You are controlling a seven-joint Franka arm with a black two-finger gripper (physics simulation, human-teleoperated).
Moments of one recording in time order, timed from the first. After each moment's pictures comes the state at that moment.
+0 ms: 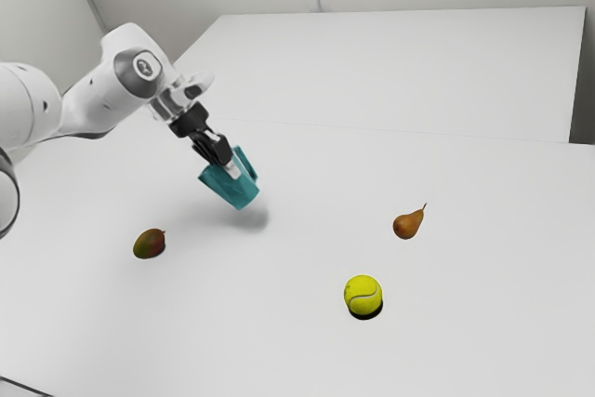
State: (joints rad) arm 0.14 0.26 0.00 -1.79 -0.47 1.87 0.72
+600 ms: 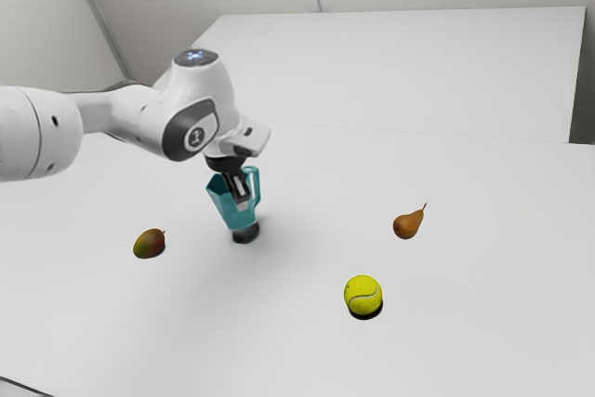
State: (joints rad) arm -0.11 0.10 0.00 -2.09 0.14 2.20 0.54
